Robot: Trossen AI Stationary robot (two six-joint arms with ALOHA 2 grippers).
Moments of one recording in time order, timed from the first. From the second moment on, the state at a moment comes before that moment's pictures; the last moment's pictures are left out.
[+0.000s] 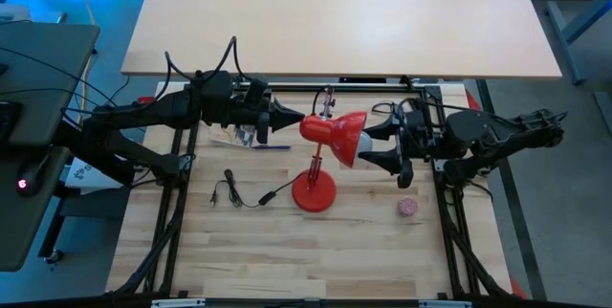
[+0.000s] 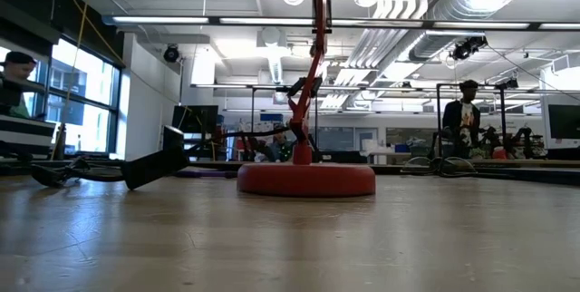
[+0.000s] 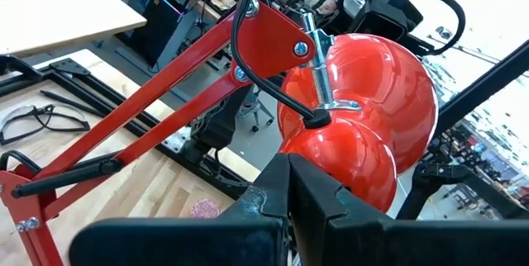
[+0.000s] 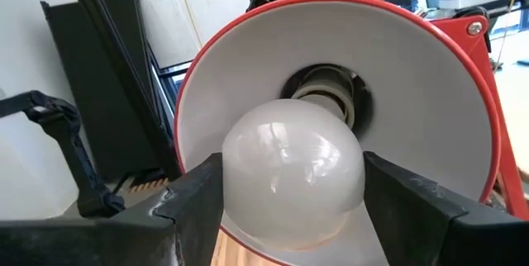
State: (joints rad) left arm 0.07 1.30 1.42 -0.22 0.08 -0.65; right arm 0.28 1.07 1.24 -0.21 0.33 0.26
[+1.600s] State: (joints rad) left arm 0.07 1.30 1.42 -0.22 0.04 -0.67; right arm 0.41 1.21 1.47 -0.48 0.58 -0.46
